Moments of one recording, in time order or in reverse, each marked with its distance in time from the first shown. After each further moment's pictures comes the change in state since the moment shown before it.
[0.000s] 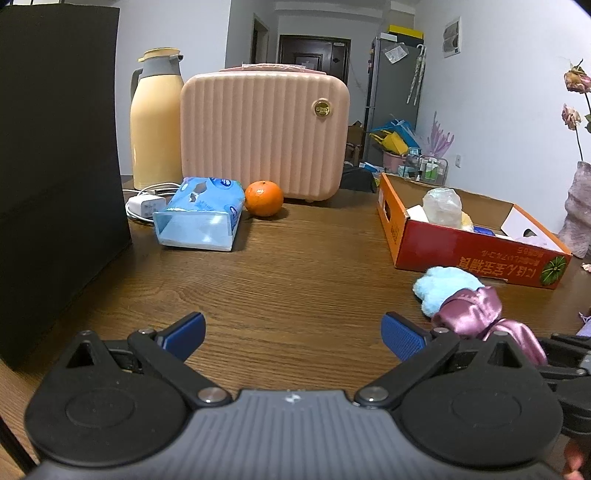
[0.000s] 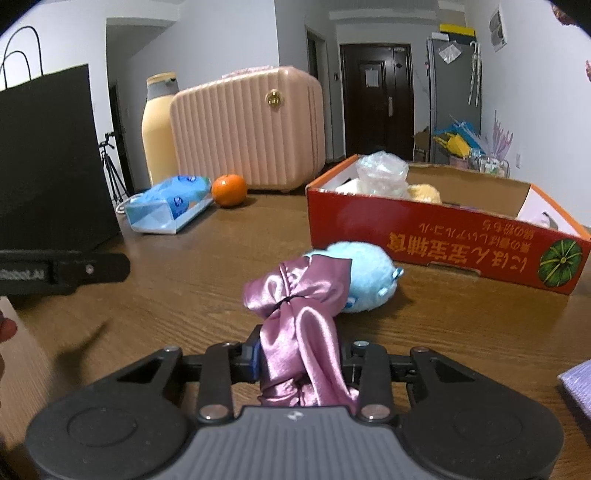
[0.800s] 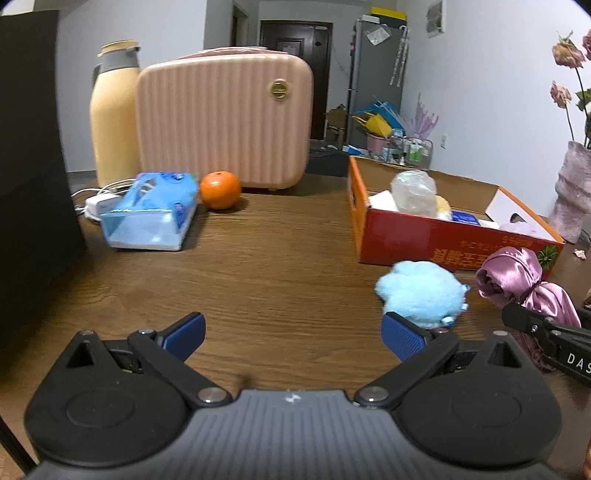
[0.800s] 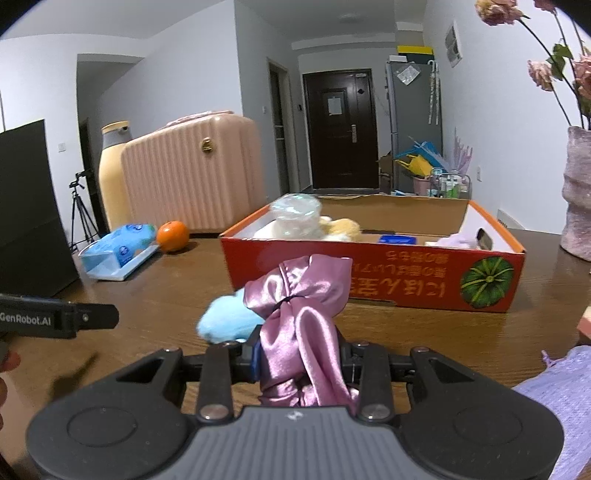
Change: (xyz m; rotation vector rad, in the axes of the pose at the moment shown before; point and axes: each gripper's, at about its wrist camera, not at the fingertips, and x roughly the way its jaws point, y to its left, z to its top) left arm 0.033 -0.049 0.013 0.043 0.053 -0.042; right arm -0.022 -0.073 0.008 0.075 -0.108 -0.087
